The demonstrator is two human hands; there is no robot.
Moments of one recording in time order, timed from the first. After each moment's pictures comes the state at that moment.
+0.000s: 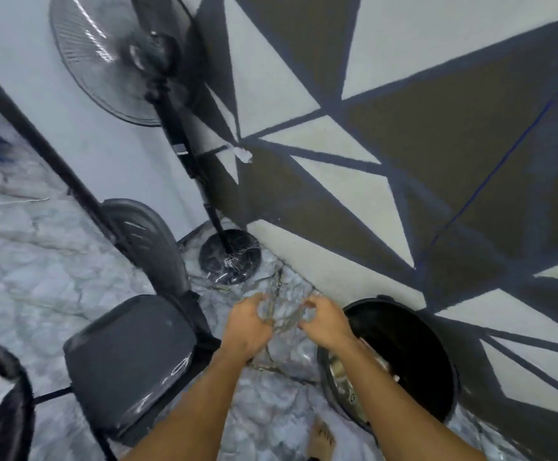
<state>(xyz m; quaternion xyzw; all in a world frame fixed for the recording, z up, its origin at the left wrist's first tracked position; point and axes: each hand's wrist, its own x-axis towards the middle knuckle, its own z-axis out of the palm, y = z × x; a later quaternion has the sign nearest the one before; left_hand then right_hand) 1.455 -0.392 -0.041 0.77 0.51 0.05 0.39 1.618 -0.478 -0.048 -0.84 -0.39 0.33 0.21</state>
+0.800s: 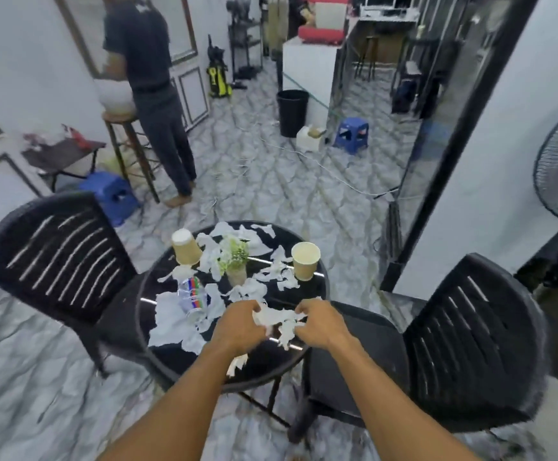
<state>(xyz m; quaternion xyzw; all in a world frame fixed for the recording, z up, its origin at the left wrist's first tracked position) 0.932 -0.417 0.012 0.44 0.84 0.17 0.26 1.098 -0.310 0.017 -0.46 -0.82 0.33 -0.01</state>
